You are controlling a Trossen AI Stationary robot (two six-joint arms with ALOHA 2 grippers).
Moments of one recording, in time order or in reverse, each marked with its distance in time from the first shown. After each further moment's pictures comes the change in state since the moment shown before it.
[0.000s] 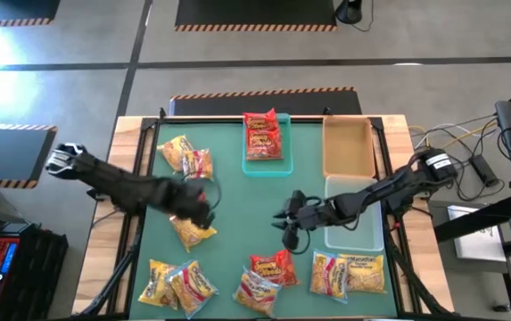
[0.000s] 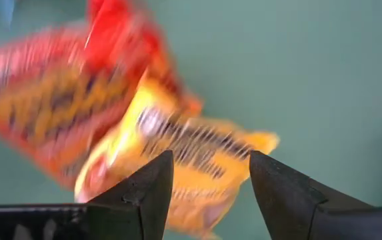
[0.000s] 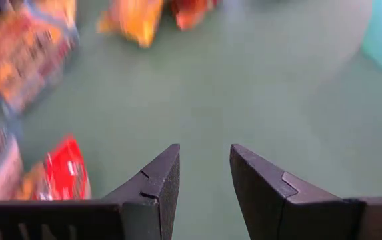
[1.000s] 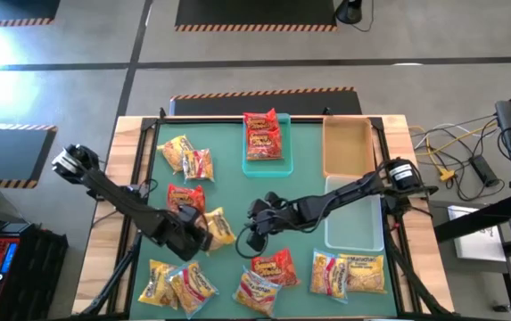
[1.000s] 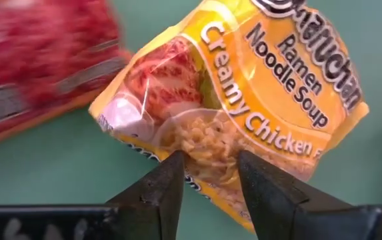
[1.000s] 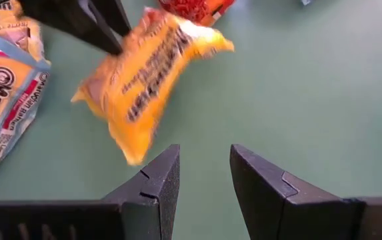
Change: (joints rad) left arm -0.276 0.121 -0.245 0.480 -0.232 -0.281; right arm -0.042 0.315 0.531 -0.388 0.002 0.061
